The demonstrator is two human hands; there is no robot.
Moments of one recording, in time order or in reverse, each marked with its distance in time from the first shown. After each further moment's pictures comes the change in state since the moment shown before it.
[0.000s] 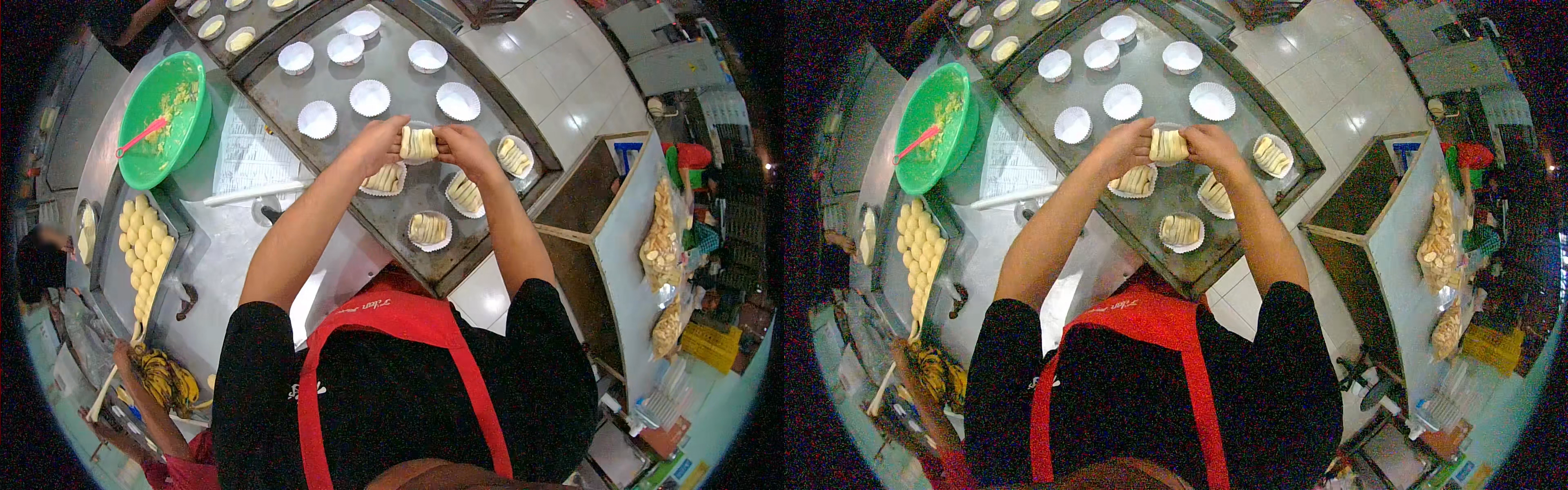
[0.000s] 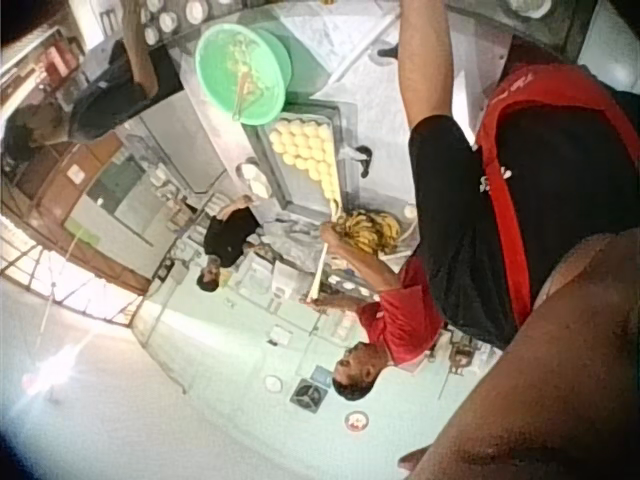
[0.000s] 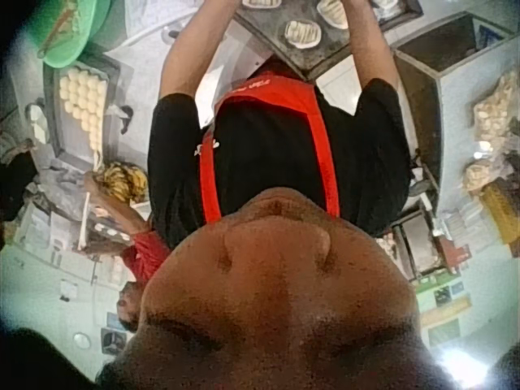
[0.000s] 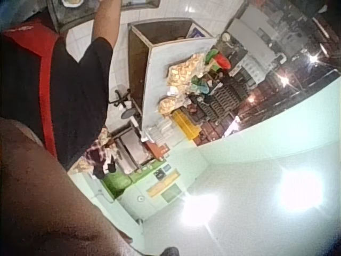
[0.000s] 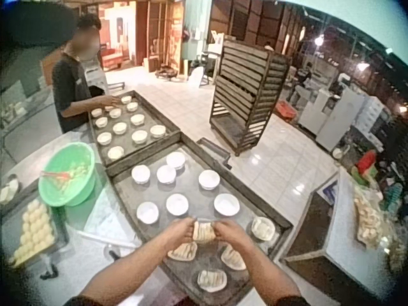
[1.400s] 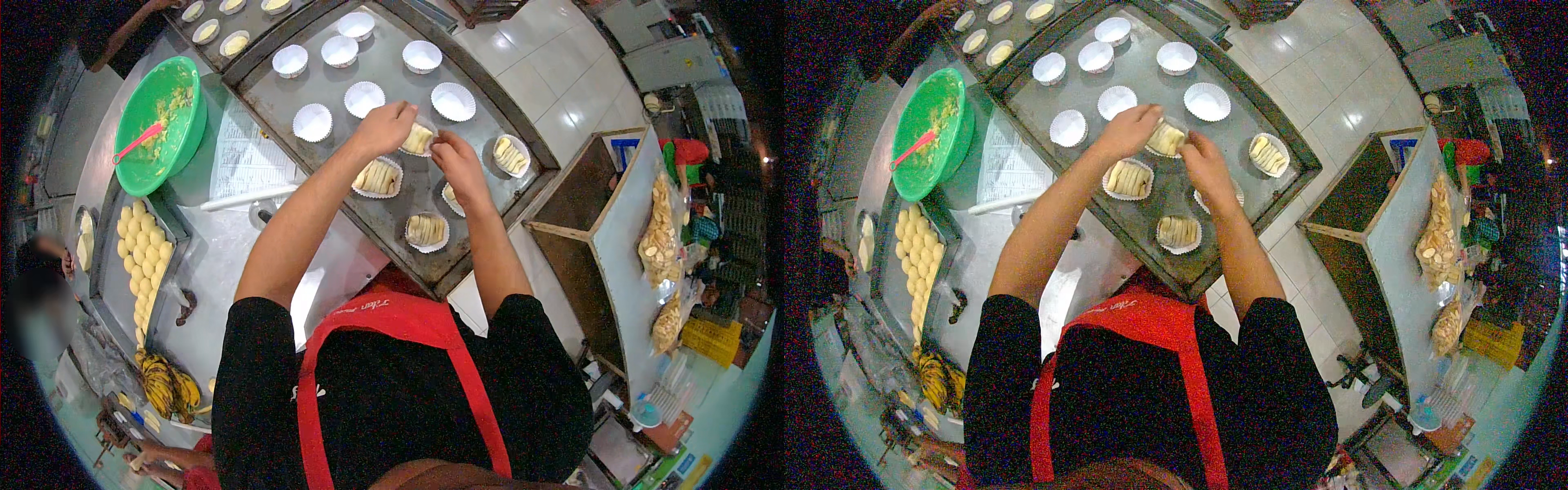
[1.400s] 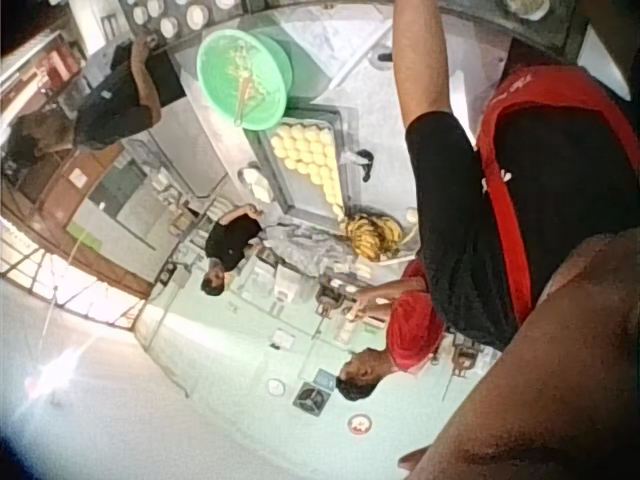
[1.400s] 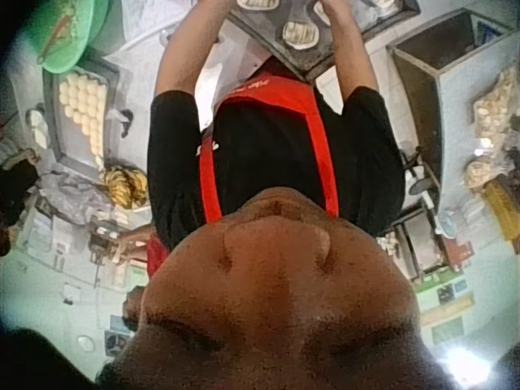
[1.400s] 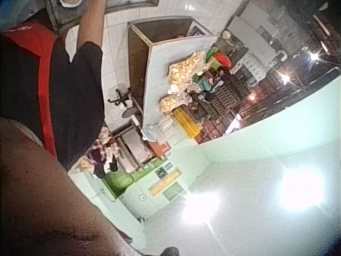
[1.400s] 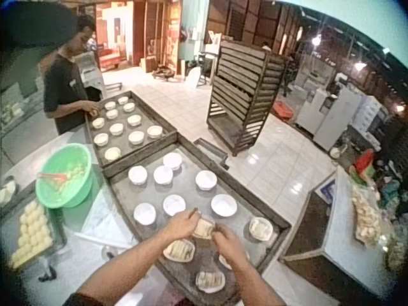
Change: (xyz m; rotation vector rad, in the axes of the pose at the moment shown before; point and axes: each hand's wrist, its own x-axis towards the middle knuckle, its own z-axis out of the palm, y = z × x) left_hand 0.013 0.025 0.010 1.036 0.136 0.480; right_hand -0.018 0.036 0.022 0.094 0.221 -0.228
